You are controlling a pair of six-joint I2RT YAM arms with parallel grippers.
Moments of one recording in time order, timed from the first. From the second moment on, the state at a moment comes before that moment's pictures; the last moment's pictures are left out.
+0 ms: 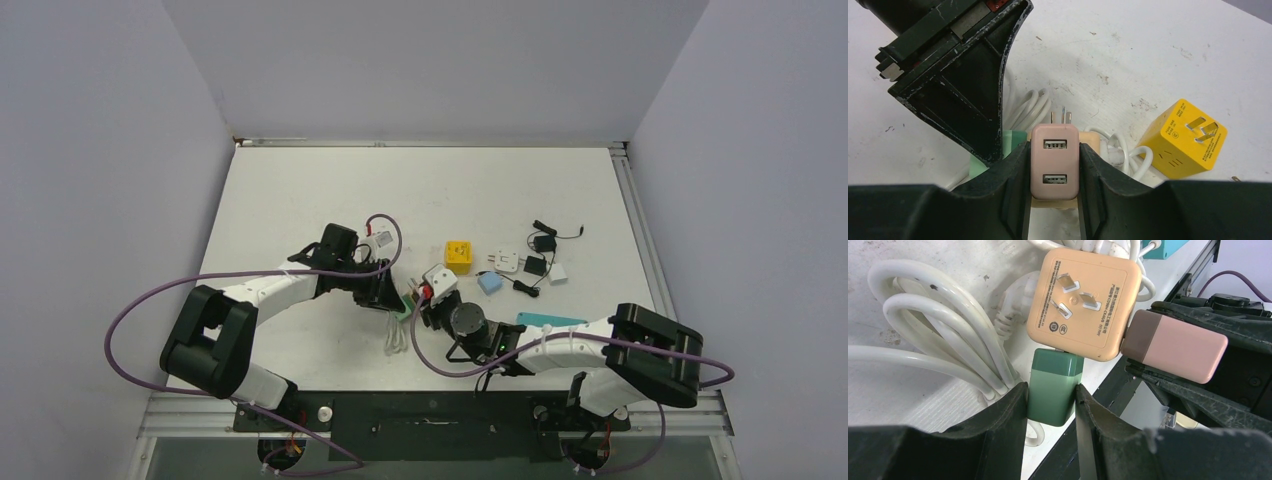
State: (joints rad) left arm -0.43 1.48 0.74 -0.25 0.72 -0.40; right arm 1.17 1.42 0.48 0.71 0.48 0.03
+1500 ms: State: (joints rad) left arm -0.43 1.48 0.76 -0.28 0.72 -0.40; right arm 1.20 1.42 0.50 0.66 0.54 -0.02
